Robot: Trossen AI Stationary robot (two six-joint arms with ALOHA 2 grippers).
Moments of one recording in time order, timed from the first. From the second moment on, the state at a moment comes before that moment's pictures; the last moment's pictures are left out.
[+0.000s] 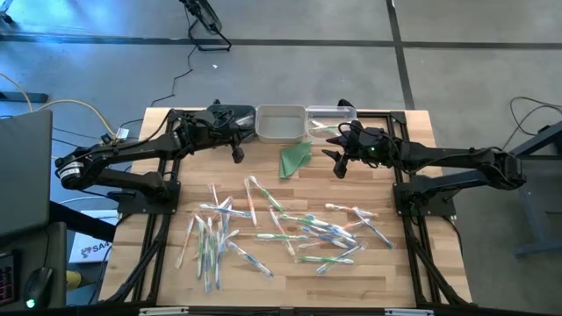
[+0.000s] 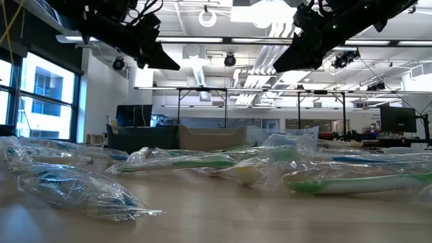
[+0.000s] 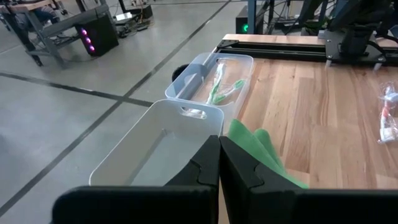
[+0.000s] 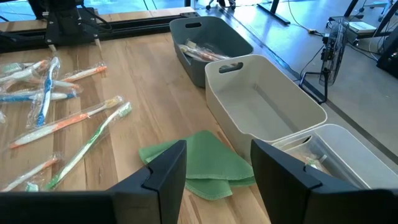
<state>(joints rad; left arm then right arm) 0.47 1.09 0.67 0.18 0.02 0.15 -0.27 1.04 0.66 -0.05 0.16 0.02</state>
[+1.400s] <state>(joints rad) 0.47 1.09 0.67 0.18 0.01 0.13 -0.27 1.04 0.66 -0.05 0.15 0.03</state>
